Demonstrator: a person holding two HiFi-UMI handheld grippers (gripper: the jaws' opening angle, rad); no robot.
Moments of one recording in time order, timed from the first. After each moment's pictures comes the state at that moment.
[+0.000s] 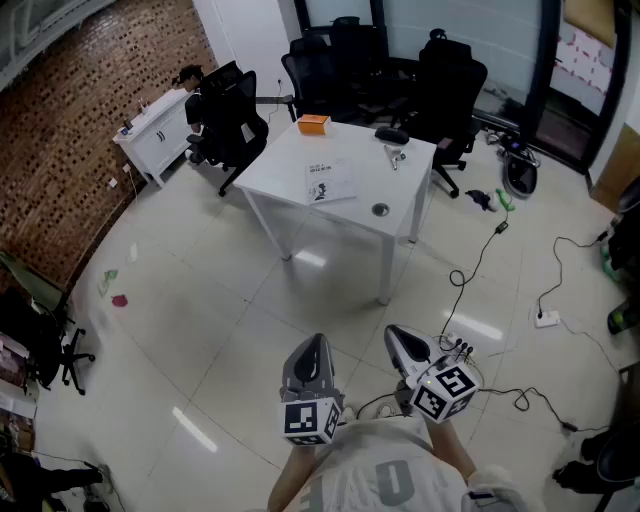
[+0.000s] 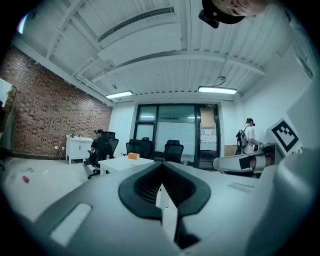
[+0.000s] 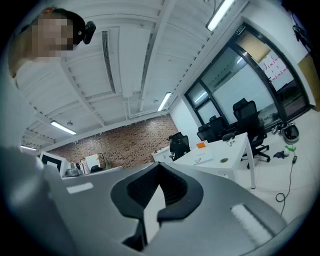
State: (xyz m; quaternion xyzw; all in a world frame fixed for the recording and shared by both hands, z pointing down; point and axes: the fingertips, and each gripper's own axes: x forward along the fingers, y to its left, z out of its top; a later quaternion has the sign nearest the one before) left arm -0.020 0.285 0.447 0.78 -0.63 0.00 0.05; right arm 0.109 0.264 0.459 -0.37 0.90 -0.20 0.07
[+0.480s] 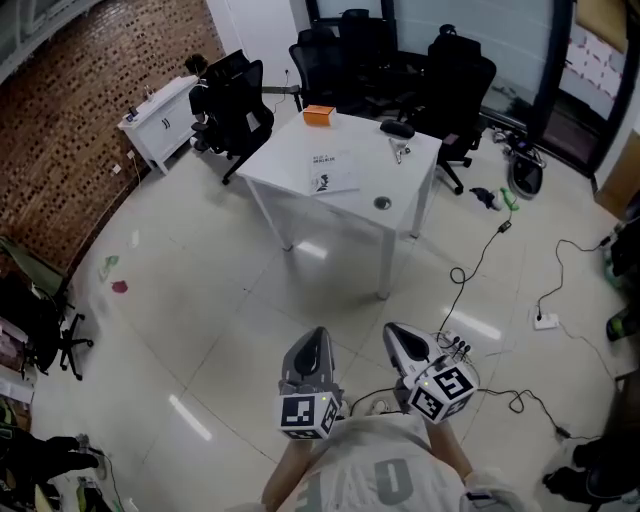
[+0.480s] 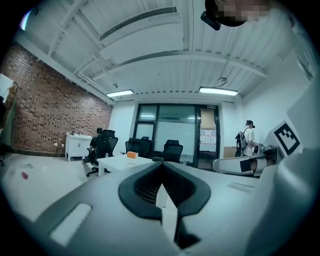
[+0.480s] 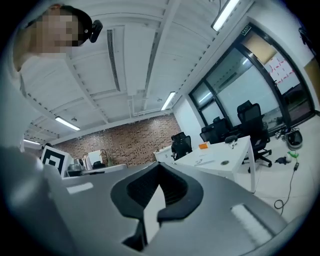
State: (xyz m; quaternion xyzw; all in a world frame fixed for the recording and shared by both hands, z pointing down) left arm -0.006 0.279 0.452 0.78 -0.62 -0.01 0.05; right arm 0.117 0.264 0.462 -0.36 0.91 -0.18 0.06
